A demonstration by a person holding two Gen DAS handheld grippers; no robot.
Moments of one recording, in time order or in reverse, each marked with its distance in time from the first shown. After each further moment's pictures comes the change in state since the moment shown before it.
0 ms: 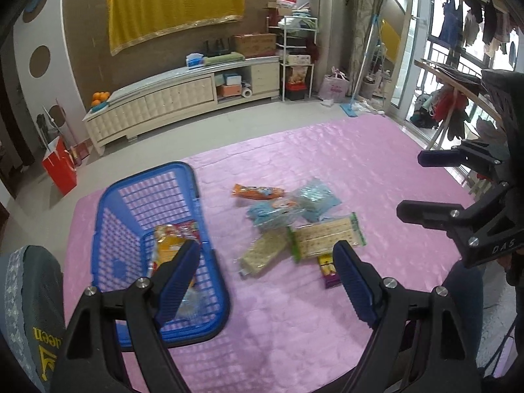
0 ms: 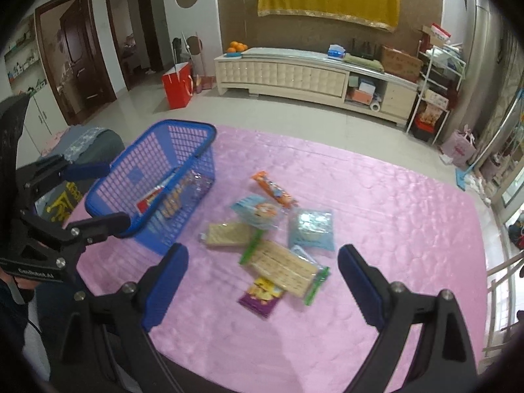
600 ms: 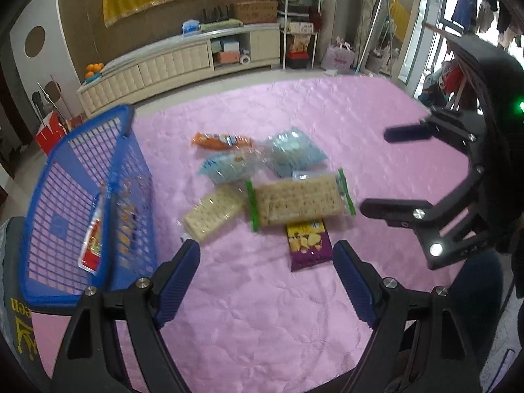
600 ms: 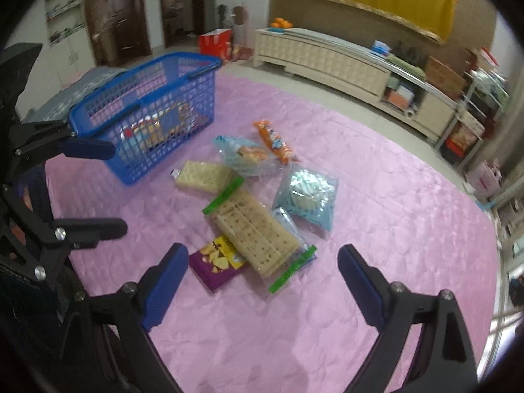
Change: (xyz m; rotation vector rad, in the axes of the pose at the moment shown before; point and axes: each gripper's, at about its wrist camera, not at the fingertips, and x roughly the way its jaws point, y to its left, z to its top) left arm 0.090 -0.067 -0.043 -0.037 0.135 0.020; right arm 0.076 -0.042 -0.057 -0.252 0.064 0.096
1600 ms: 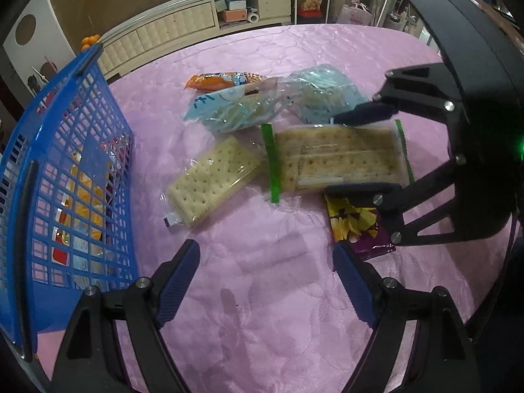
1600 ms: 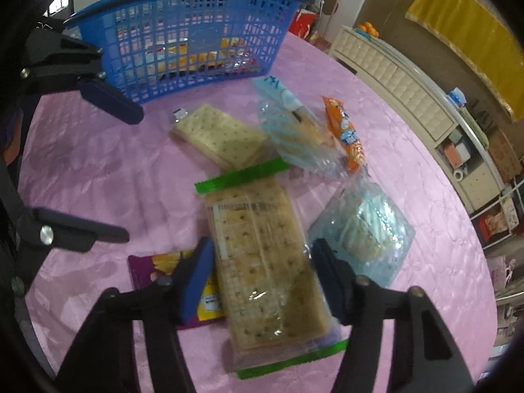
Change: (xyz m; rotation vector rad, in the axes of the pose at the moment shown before) left arm 0.090 0.019 -0.010 -0.004 0.164 0.045; right arm 0.104 0.019 -0.001 -0.392 0.057 0.068
